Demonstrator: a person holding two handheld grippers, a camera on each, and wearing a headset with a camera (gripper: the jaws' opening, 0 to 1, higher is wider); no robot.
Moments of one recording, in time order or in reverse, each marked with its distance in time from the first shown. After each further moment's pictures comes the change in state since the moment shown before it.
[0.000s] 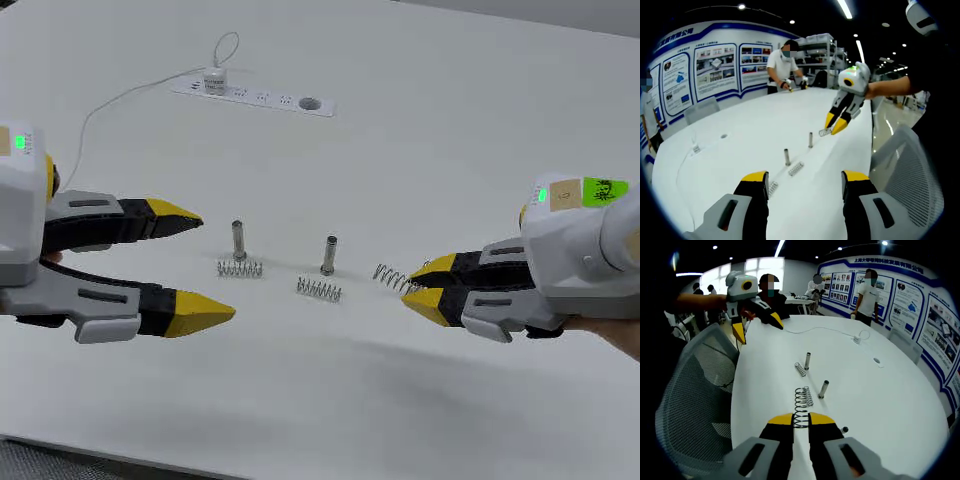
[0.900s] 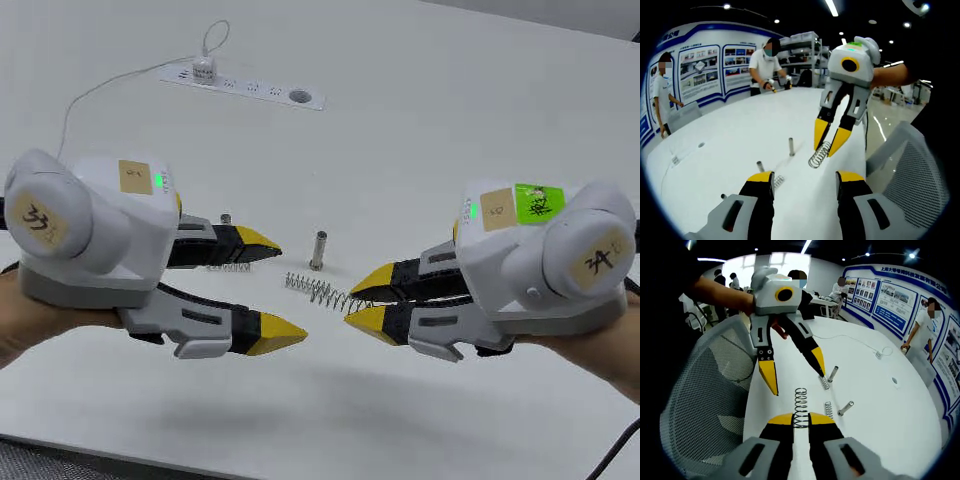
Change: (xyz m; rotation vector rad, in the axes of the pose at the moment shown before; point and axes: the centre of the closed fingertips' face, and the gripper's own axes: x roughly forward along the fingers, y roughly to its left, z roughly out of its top) left arm 0.061 -0.039 0.006 0.047 -0.016 -0.120; right arm 0.018 0.044 0.027 -0.166 0.019 0.120
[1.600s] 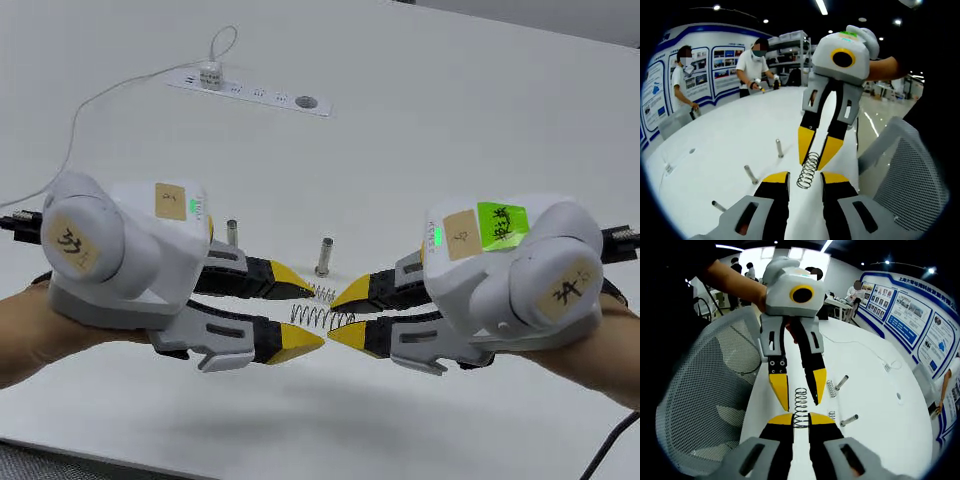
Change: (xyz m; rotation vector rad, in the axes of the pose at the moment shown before) left arm 0.008 -0.018 -0.001 0.055 0.022 -0.085; right arm 0.012 0.011 0.011 -0.142 0.025 0.051
